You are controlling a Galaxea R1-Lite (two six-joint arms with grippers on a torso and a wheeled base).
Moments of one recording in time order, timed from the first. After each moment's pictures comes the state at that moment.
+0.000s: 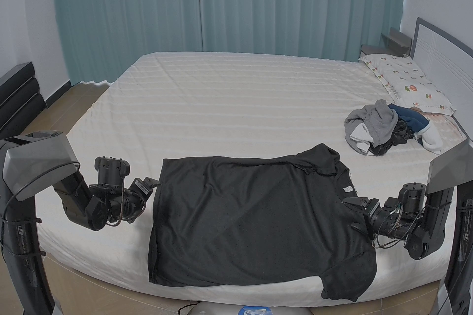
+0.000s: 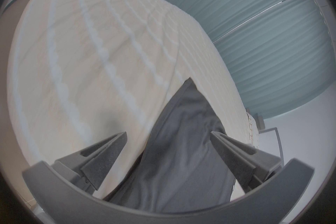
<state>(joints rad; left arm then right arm) -0.13 2.25 -0.78 -0.80 -0.06 -1.02 0.04 2.35 -0.31 -1.55 0.42 1.01</state>
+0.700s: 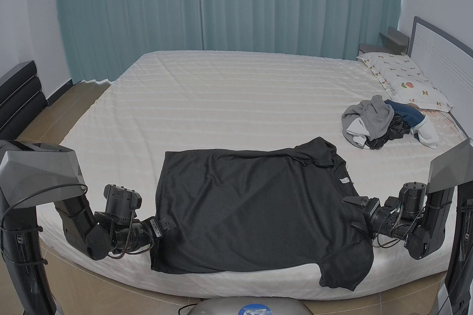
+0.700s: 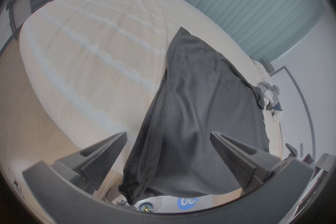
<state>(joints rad) -0.24 2.20 -0.52 -0.85 -0.04 -0.69 0.04 2.34 -0.31 -1.55 0.42 1.01</state>
